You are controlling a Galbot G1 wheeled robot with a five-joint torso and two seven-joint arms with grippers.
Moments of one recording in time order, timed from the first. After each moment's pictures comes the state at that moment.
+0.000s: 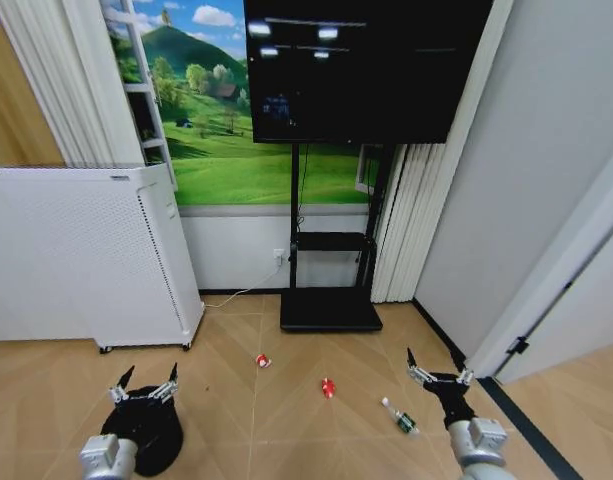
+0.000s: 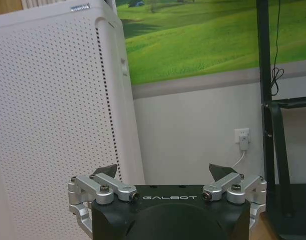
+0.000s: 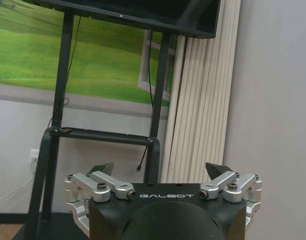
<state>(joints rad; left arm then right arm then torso) 1.69 -1.42 -0.87 -2.12 -0.17 0.05 0.04 -1.66 1.33 0.76 2.11 0.19 0.04 0.10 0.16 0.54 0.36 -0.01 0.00</state>
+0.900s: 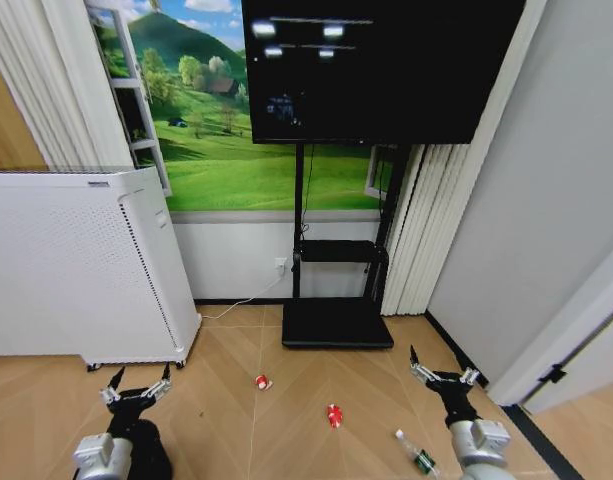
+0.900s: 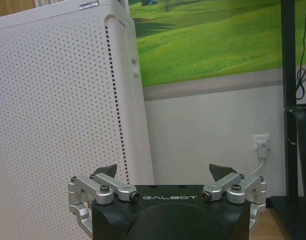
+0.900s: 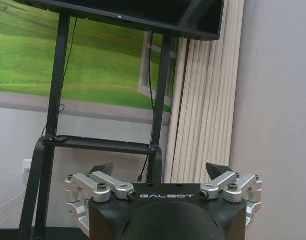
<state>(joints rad) 1.69 -1.42 -0.88 -2.14 -0.19 0.07 -0.01 -1.66 1.33 0.77 2.12 0.20 0.05 0.12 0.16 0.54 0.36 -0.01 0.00</state>
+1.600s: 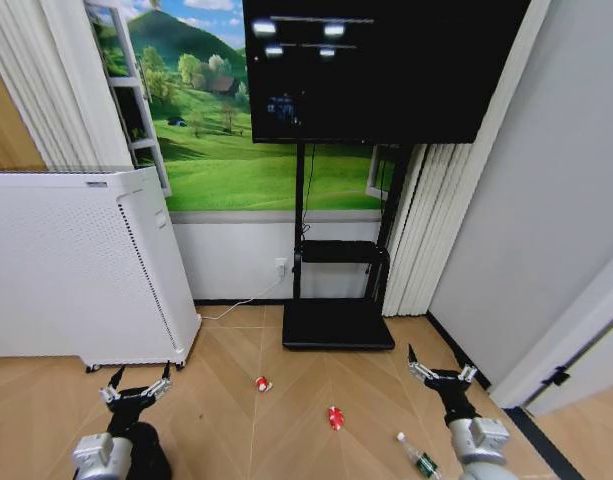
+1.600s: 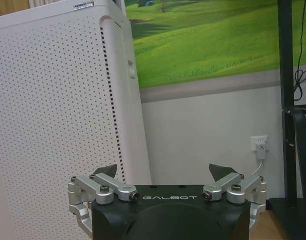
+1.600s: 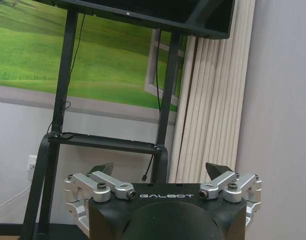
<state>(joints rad) 1.69 -1.42 -0.88 -2.14 -0.19 0.06 0.01 -1.66 1.33 0.76 2.12 0.17 0.04 0.10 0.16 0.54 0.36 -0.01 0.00</state>
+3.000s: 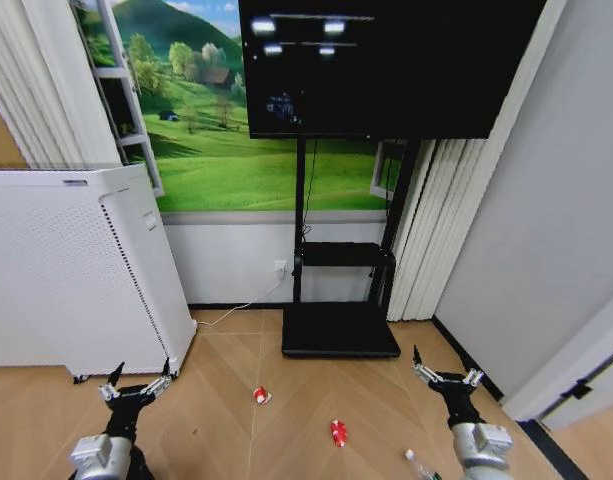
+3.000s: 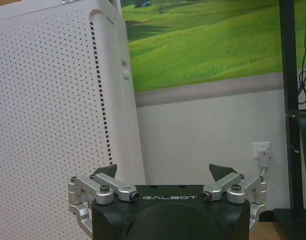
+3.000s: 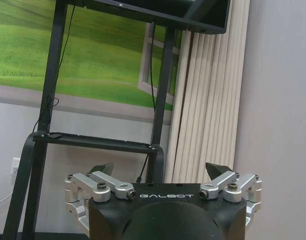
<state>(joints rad) 1.69 -1.42 -0.88 -2.14 -0.19 0.02 0.01 -1.67 1.34 0.77 2.09 0.17 0.10 0.12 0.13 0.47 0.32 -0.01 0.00</state>
